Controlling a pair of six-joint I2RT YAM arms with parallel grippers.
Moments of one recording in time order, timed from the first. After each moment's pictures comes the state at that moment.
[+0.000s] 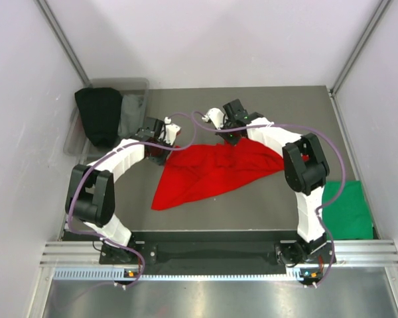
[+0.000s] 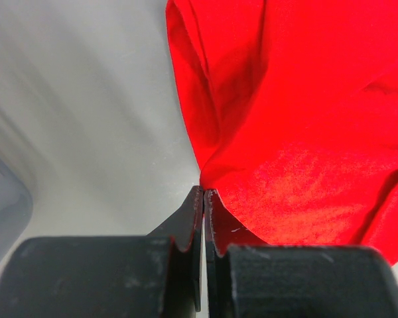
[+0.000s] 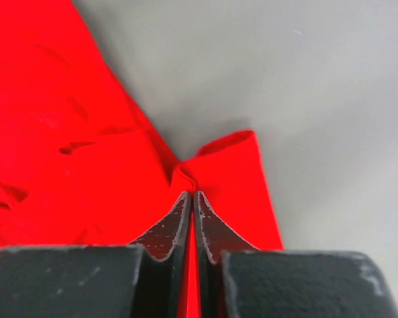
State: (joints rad) left arm -0.29 1.62 1.10 -0.53 0.10 0.23; right arm 0.53 2.07 1.61 -0.51 -0.11 -0.52
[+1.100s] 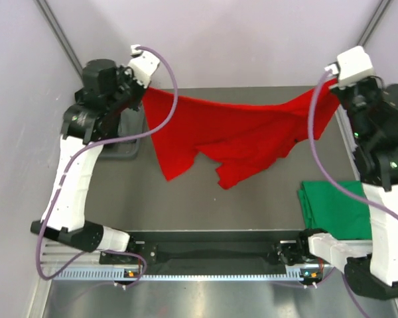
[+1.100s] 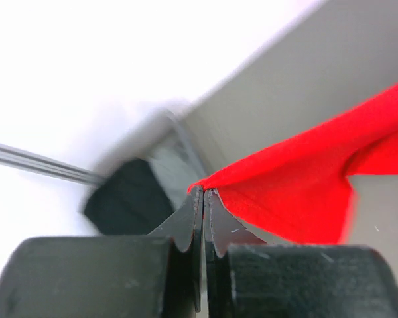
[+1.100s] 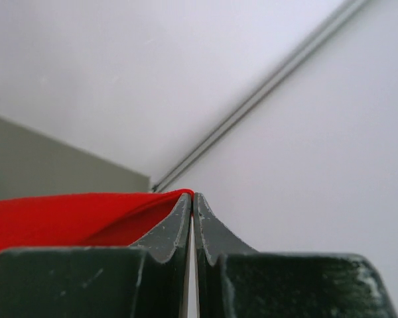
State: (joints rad) left arm -0.30 1.41 1.92 -0.85 0.05 0.48; right arm 0.16 1.05 1.65 -0.53 0.19 -0.69
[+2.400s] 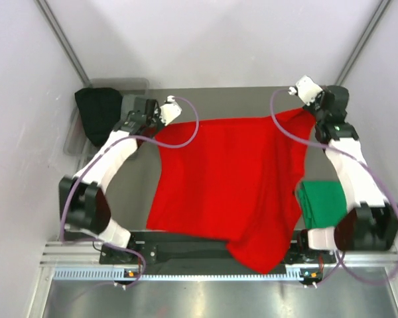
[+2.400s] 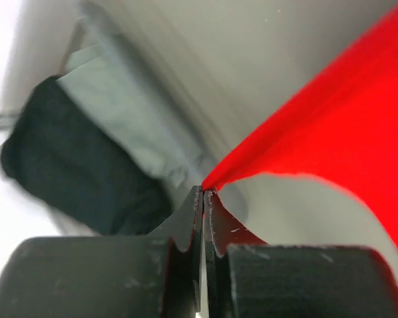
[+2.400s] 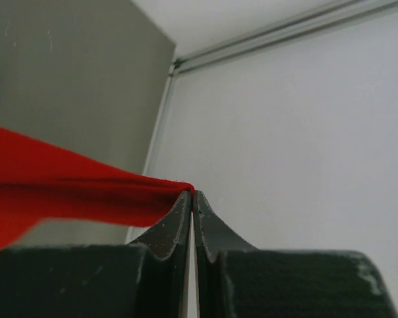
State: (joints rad) left arm -0.28 1.48 1.30 -0.53 -0.13 0.70; right arm 0.03 1.25 1.21 -0.25 0.24 -0.95
